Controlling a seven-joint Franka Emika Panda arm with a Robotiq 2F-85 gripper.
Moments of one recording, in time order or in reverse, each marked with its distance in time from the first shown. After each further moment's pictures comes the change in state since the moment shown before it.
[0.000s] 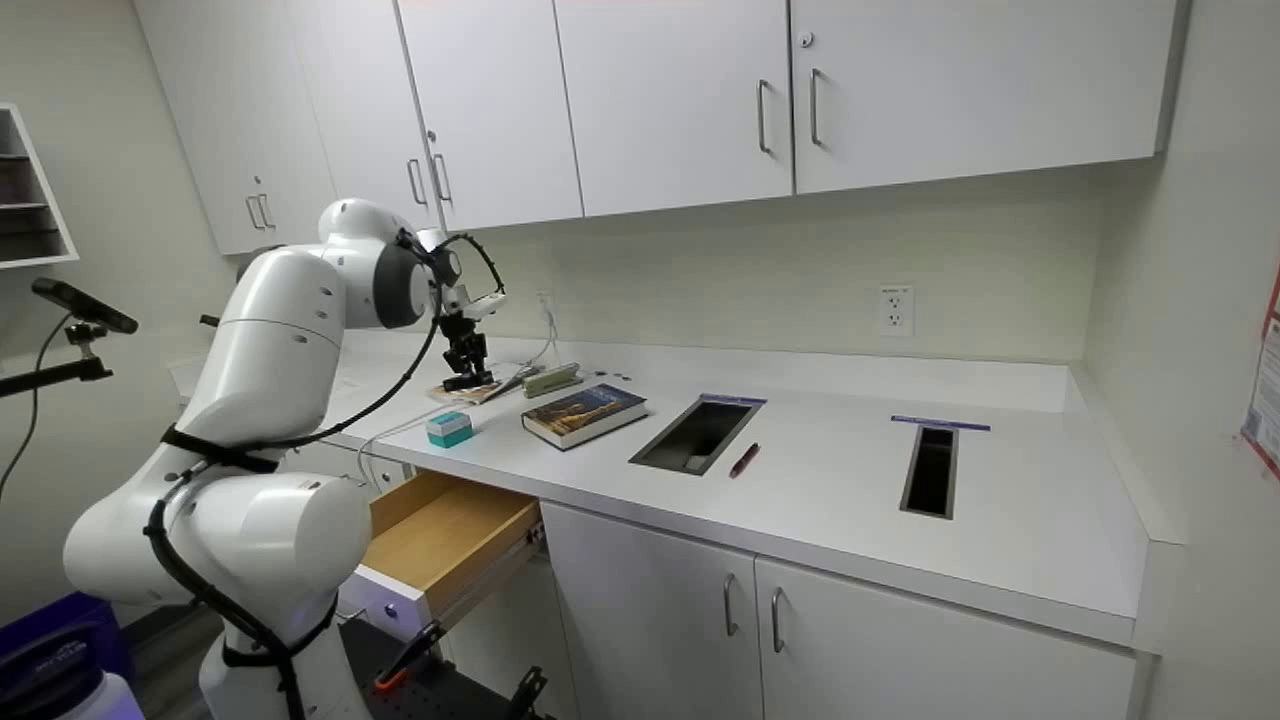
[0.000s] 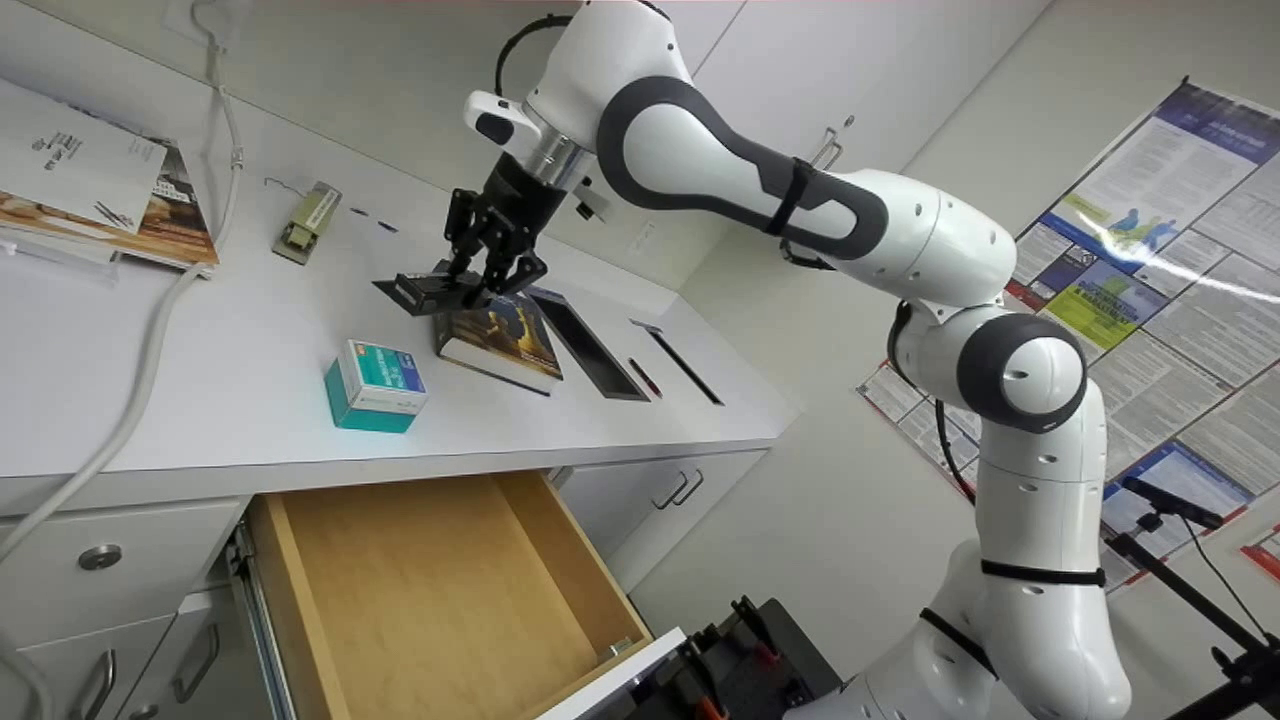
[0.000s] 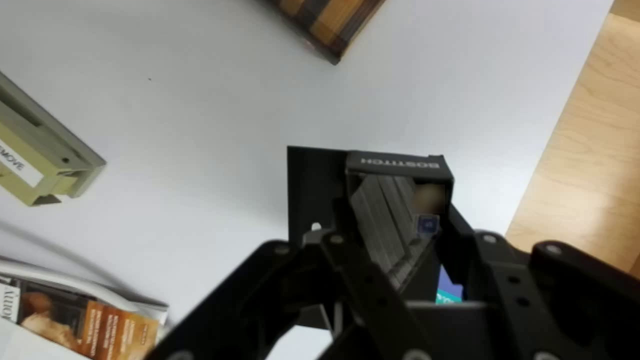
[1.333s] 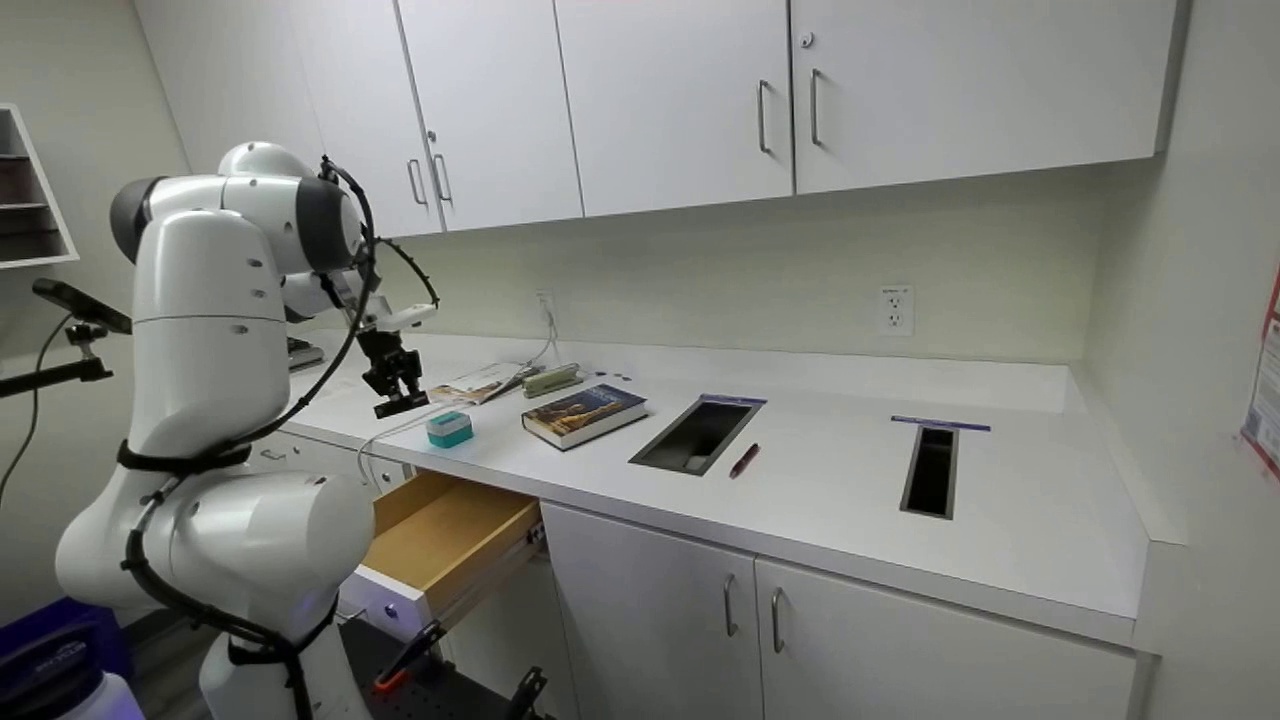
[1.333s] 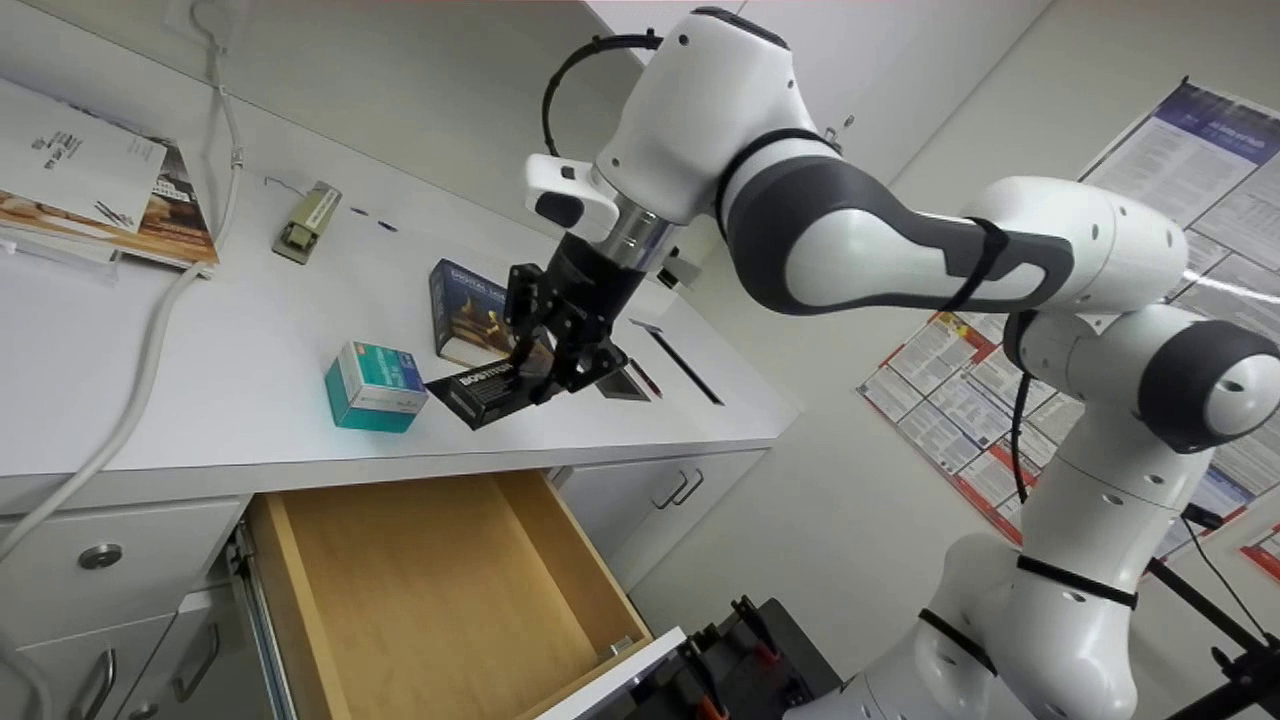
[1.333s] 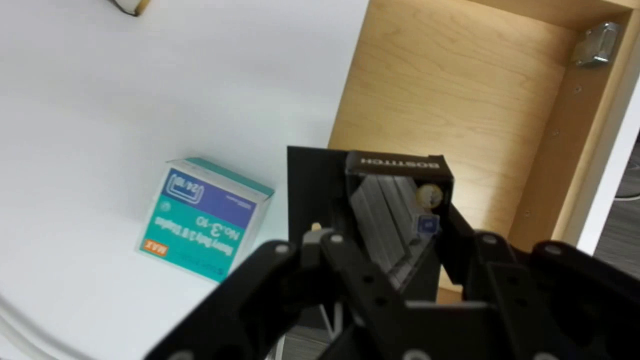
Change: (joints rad) arm 0.083 -0.367 0.075 -0.544 -0.036 0.051 0.280
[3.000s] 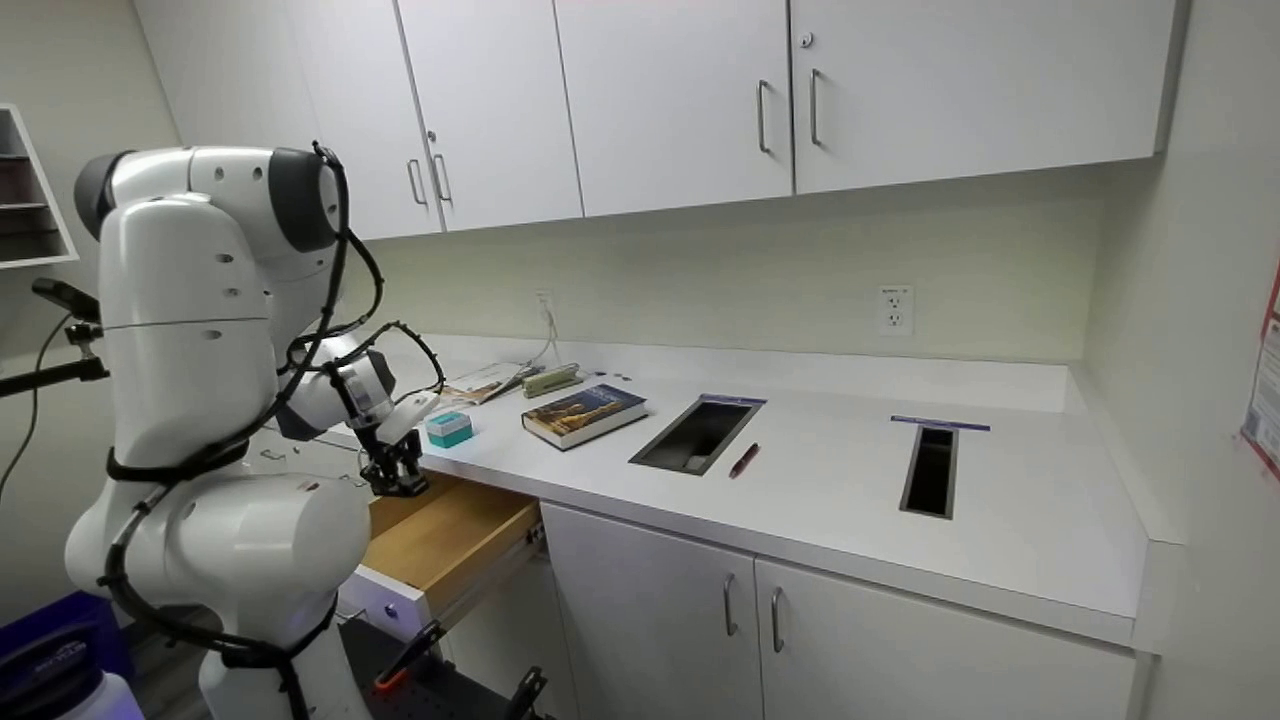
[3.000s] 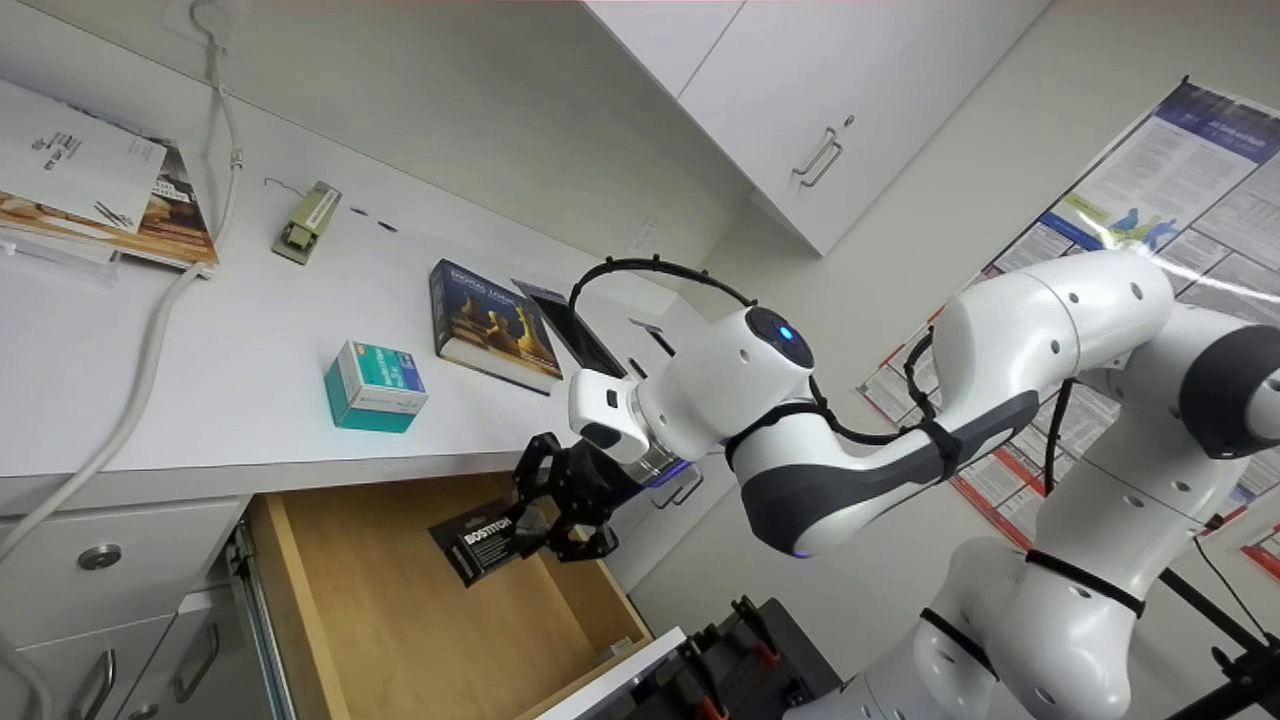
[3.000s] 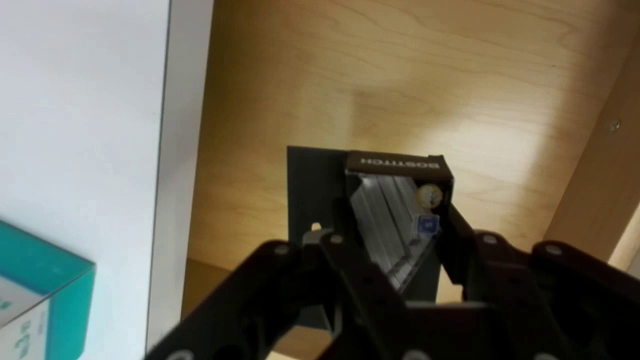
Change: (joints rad) arm -0.099 -0.140 0.019 -0.690 -0.165 0.783 0.285
